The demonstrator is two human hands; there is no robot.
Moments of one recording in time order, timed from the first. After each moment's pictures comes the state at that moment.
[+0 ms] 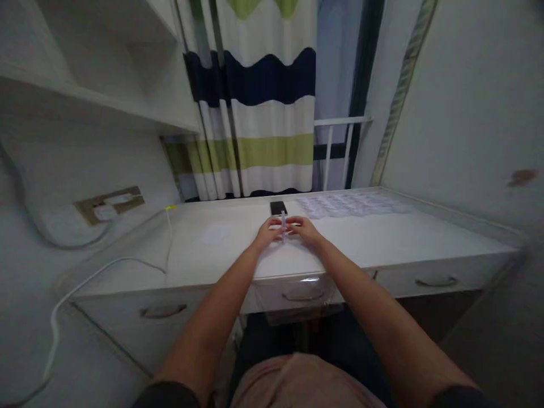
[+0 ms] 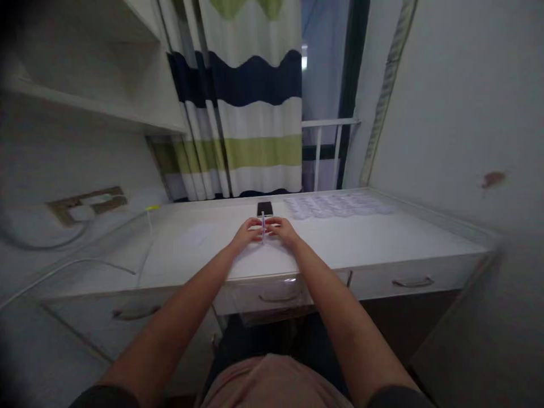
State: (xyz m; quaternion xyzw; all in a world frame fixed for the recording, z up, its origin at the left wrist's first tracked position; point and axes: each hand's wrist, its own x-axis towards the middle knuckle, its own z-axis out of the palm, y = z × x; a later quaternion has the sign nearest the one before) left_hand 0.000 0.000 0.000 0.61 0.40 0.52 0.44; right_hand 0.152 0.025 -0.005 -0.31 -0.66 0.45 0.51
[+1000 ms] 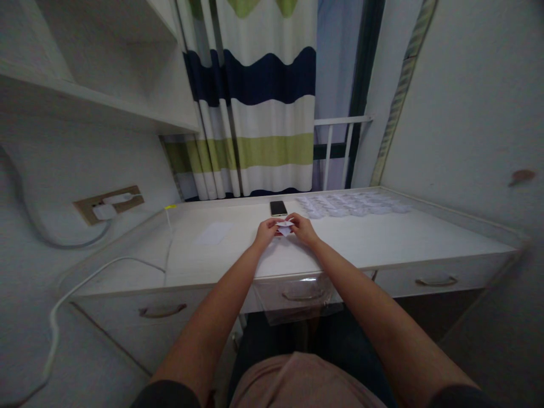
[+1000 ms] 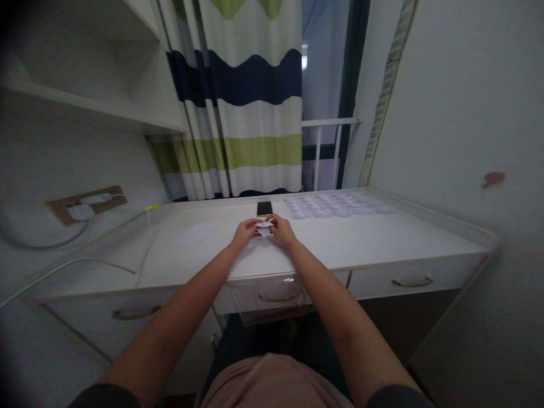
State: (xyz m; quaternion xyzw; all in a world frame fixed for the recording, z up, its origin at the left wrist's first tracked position) left_hand 0.006 0.003 0.006 0.56 0.36 0.57 0.48; right_hand 0.150 0.026 -0.007 -0.35 -0.74 0.25 0.52
